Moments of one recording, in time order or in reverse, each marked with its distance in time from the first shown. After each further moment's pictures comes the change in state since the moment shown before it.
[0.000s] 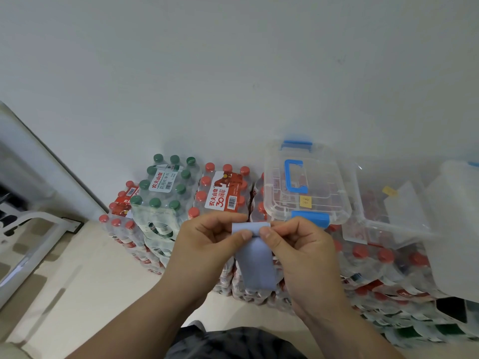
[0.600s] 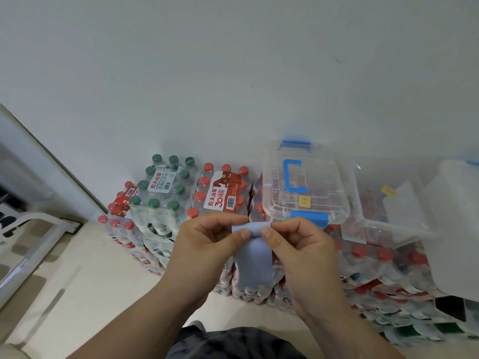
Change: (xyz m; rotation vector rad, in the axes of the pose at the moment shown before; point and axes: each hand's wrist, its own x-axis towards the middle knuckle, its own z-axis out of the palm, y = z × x) left_hand 0.001 0.001 0.004 0.021 0.018 -0.003; right_hand 0.000 0.000 -0.003 0.030 0.005 0.009
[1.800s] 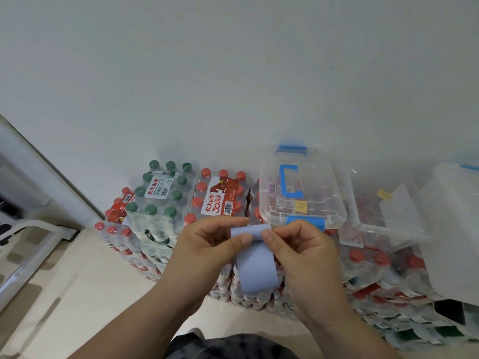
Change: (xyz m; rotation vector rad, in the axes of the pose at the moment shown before) left_hand 0.006 -0.001 -0.001 -0.023 -0.086 -0.023; right_hand 0.003 -0.005 -0.004 0.011 0.011 -0.014
